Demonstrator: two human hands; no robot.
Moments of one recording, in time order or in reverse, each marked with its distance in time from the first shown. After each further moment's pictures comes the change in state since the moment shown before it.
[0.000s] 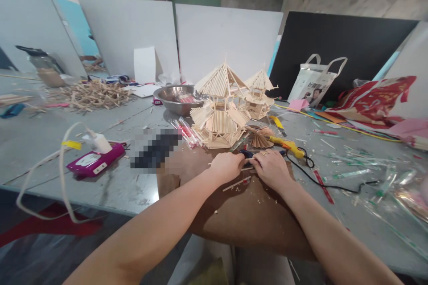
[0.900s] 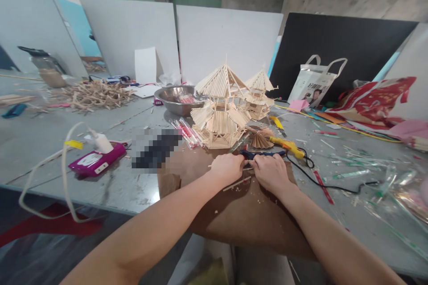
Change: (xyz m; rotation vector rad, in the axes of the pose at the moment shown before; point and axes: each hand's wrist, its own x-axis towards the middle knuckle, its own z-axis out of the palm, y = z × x) left_hand -0.005 0.009 -0.007 0.040 -0.032 -0.099; right_hand -0.005 -0.010 0.004 -0.157 0.013 0.067
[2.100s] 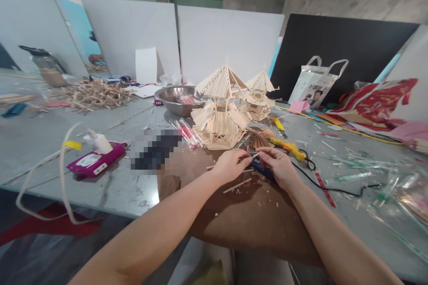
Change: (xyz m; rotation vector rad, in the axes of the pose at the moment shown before) left_hand 0.008 -0.004 -0.004 -0.593 0.153 0.123; right_hand 0.011 0.016 0.003 1.677 -0.026 0.524
